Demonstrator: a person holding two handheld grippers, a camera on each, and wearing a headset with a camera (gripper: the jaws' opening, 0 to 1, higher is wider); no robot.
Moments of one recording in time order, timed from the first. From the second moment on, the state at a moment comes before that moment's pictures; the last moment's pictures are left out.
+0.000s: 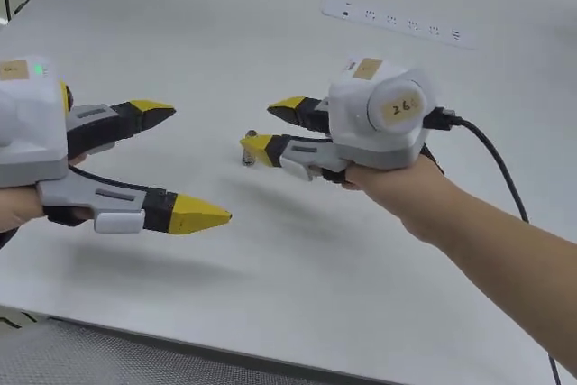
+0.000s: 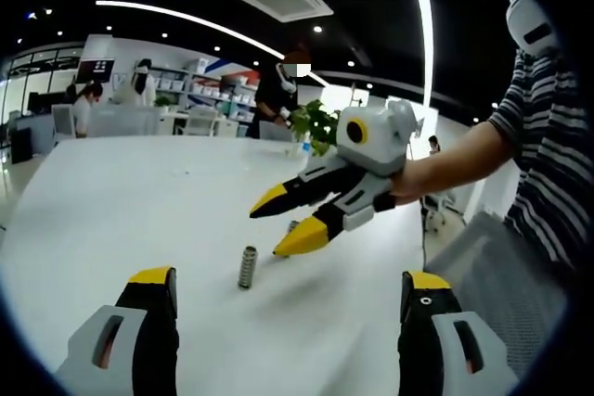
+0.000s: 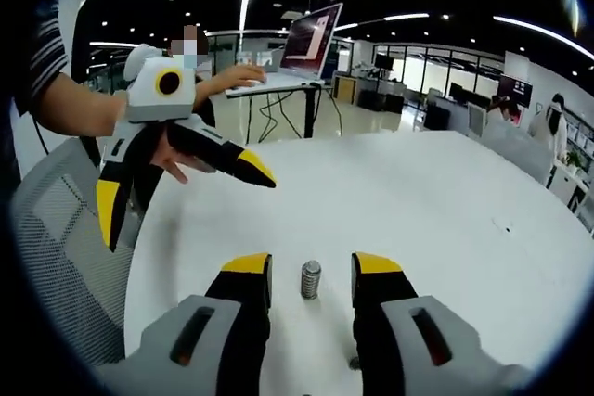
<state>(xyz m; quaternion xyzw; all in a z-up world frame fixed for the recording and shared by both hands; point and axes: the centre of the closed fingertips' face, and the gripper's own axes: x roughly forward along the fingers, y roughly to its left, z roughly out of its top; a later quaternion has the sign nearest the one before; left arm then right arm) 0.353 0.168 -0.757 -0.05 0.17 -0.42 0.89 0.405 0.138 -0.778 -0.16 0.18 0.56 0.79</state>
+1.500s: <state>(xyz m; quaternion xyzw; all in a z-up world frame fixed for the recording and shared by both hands) 0.352 0.166 -0.748 -0.02 0.17 -0.43 0.89 0.361 -0.040 -0.759 -0.01 0.15 0.45 0.88</state>
